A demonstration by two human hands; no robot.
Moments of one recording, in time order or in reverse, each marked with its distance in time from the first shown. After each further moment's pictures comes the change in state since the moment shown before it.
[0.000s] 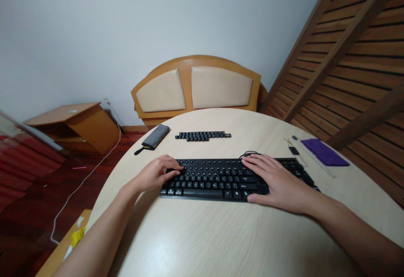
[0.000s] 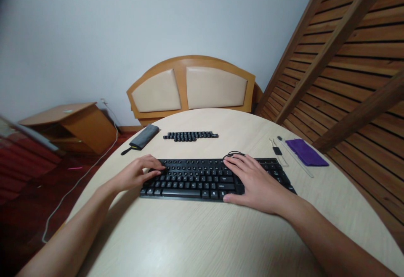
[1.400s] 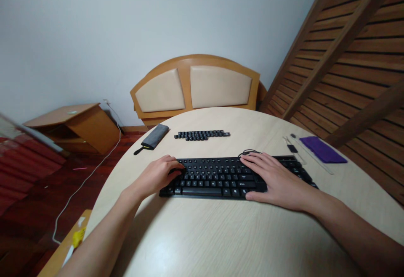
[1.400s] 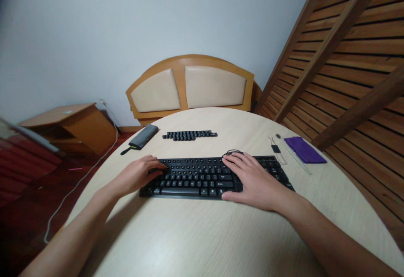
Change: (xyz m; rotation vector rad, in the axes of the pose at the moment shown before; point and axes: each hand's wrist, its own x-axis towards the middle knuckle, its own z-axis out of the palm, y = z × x) left_hand 0.005 0.029 0.005 0.300 -0.026 -0.125; right_hand -0.001 0.000 0.000 -0.004 0.024 -0.019
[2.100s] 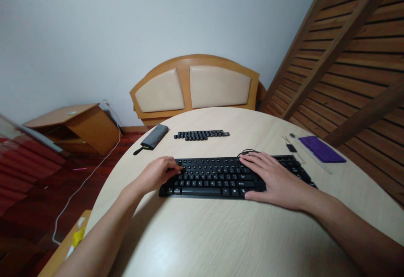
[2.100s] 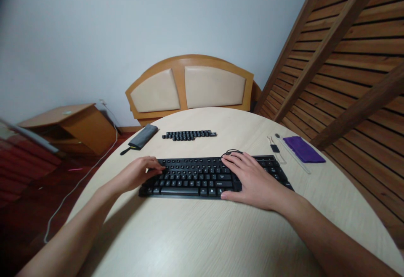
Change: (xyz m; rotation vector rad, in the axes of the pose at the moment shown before) left_hand 0.003 -0.008 0.003 -0.153 -0.015 -0.022; right_hand 0.001 -0.004 -0.003 -0.008 -0.006 0.007
